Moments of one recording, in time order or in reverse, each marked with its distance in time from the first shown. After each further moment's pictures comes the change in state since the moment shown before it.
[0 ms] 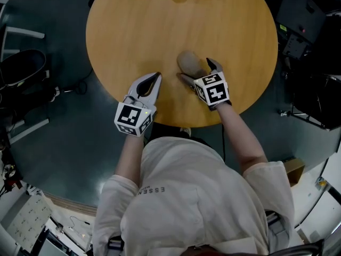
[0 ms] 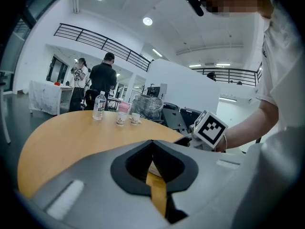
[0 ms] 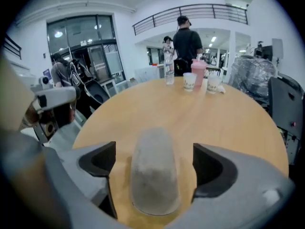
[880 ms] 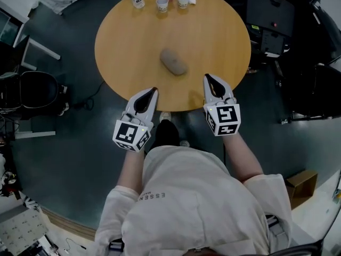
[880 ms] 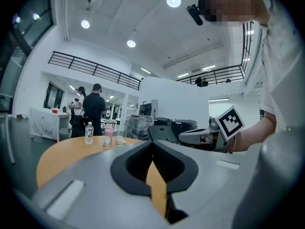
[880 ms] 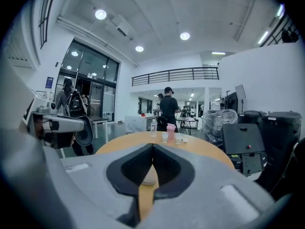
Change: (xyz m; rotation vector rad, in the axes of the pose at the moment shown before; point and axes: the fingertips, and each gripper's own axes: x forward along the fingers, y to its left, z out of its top) left arm -0.120 -0.200 0.037 0.172 -0.215 0.015; right arm -0.296 0.029 -0.035 -0.042 -0.651 -0.238
